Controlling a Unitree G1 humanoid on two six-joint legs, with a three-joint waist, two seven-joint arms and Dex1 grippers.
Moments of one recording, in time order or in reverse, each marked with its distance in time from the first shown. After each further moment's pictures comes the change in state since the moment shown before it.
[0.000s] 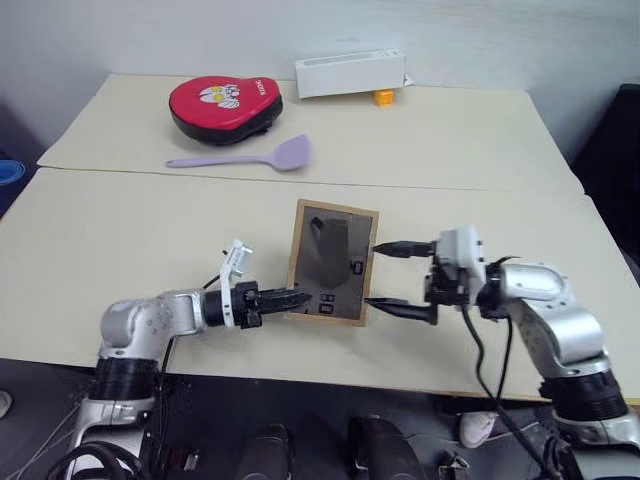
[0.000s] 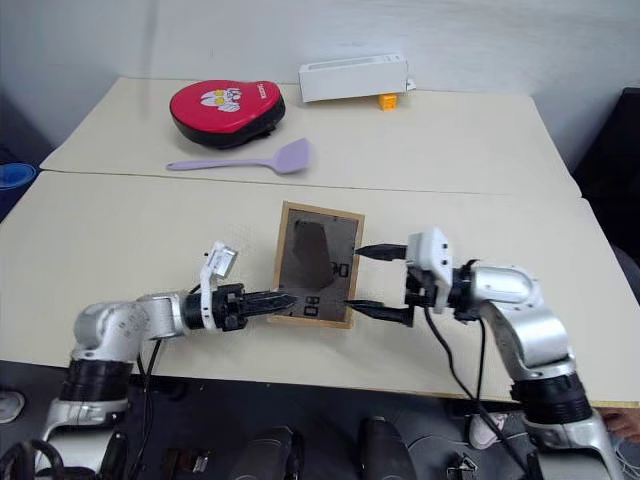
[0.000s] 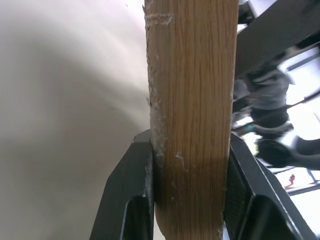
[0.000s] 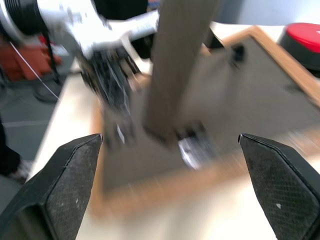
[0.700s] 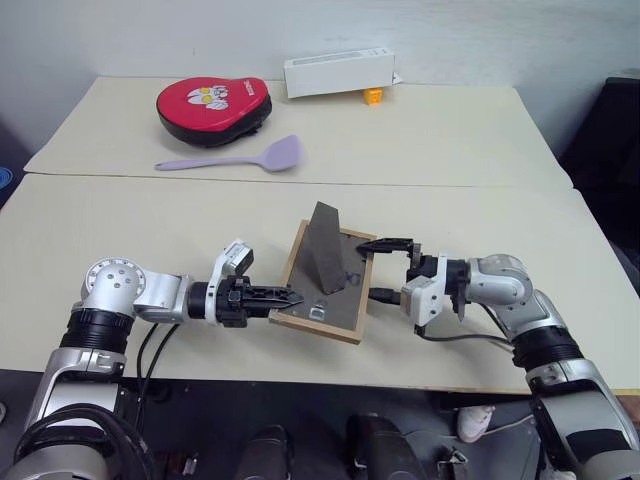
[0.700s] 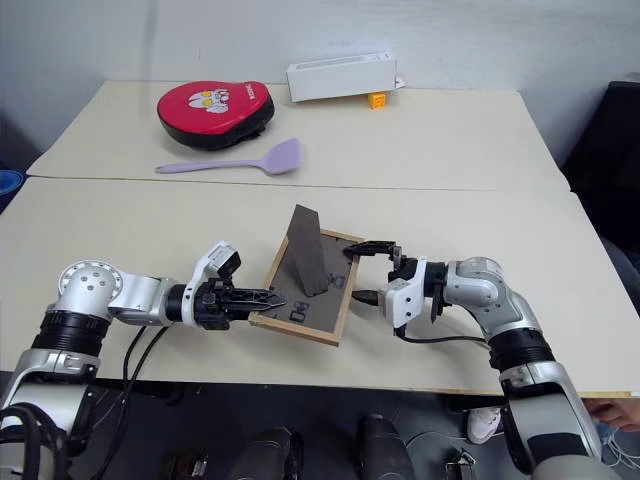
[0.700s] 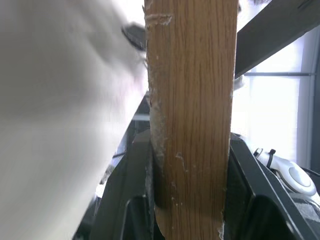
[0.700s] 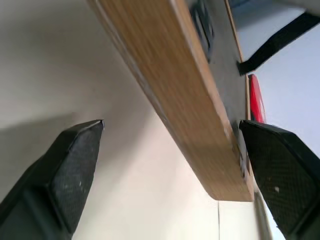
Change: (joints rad) left arm -0.183 0.187 -0.218 0.378 -0.655 0.265 0.377; right arm -0.283 0.083 0.169 0.734 -0.772 -1.250 -0.361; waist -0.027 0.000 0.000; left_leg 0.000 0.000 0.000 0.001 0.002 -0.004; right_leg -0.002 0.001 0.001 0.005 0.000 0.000
